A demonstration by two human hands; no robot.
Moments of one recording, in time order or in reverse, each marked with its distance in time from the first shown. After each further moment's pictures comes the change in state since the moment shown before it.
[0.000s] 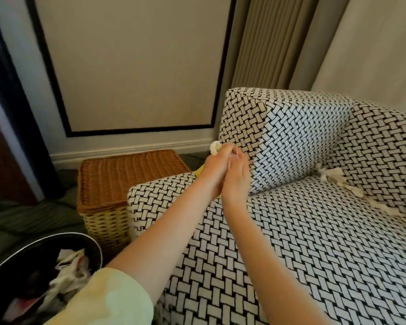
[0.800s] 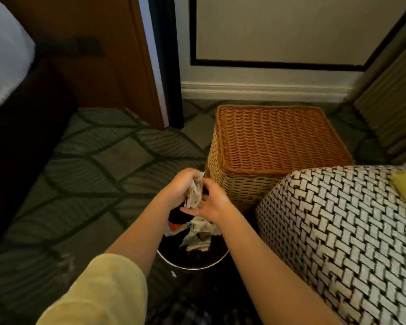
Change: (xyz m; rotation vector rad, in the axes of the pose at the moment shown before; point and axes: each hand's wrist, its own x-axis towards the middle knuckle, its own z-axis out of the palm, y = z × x) left_hand -0.082 -0.021 -0.378 0.126 0.628 -0.525; right_hand -0.146 0.105 0.288 0.210 -0.670 1.502
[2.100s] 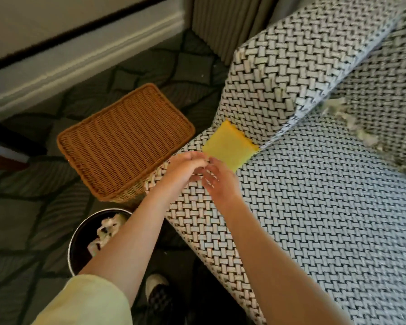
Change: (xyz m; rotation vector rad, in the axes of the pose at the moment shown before) left_hand -0.124 0.130 0.260 0.312 -0.606 -0.024; right_hand -0.232 -0.121 -0.155 0.630 0.612 -0.505
